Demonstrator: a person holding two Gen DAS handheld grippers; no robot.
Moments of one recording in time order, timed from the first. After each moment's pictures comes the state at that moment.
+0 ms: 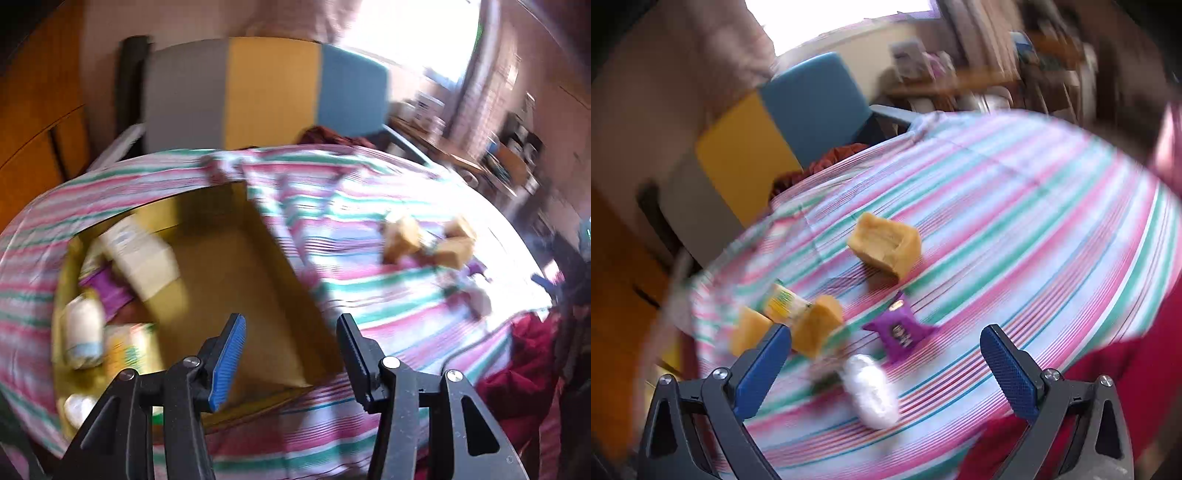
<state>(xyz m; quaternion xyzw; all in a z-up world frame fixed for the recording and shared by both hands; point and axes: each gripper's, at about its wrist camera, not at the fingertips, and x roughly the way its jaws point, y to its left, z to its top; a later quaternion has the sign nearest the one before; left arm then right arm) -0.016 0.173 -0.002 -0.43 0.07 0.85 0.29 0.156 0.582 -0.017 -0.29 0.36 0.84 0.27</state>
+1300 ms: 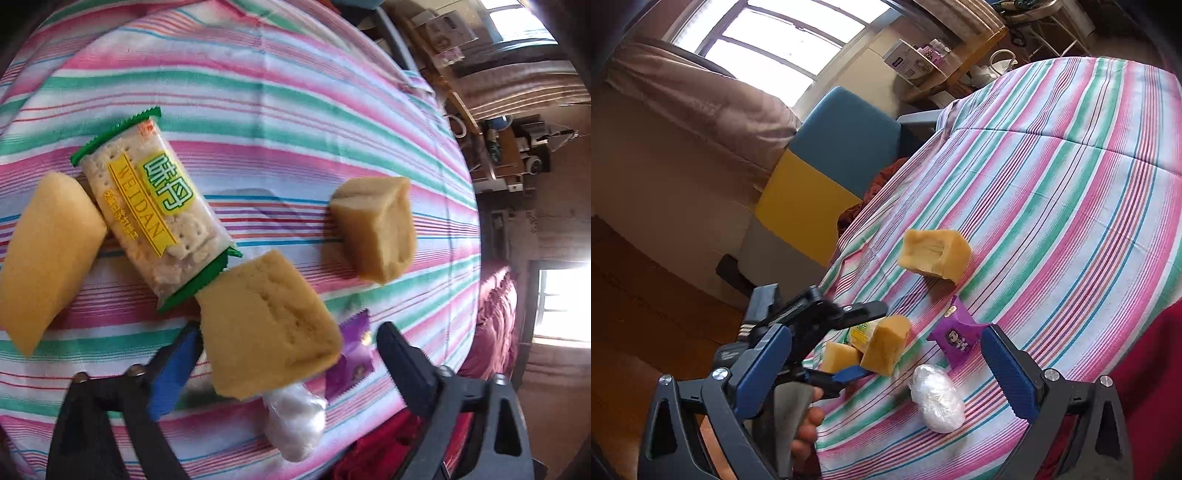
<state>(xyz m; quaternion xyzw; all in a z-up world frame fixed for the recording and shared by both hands) -0.077 0.509 -0.102 -0.71 -0.05 0.63 0.31 0.180 0.605 -0.034 -0.19 0.49 0.84 0.14</state>
